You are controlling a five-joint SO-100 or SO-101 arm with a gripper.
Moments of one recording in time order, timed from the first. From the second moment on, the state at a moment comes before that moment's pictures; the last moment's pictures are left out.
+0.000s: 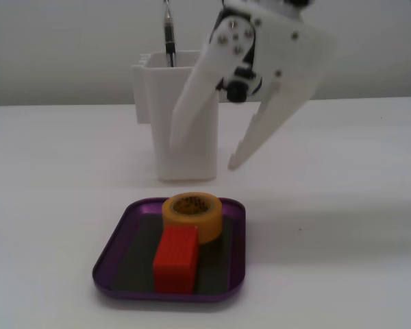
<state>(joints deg) -5.6 88.6 85.1 56.5 -1.7</state>
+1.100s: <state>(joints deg) -4.9 161.2 152.4 52.5 -1.8</state>
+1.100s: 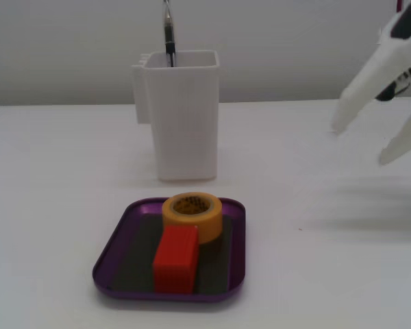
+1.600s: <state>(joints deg) -4.6 188.4 174.4 48.7 -1.8</state>
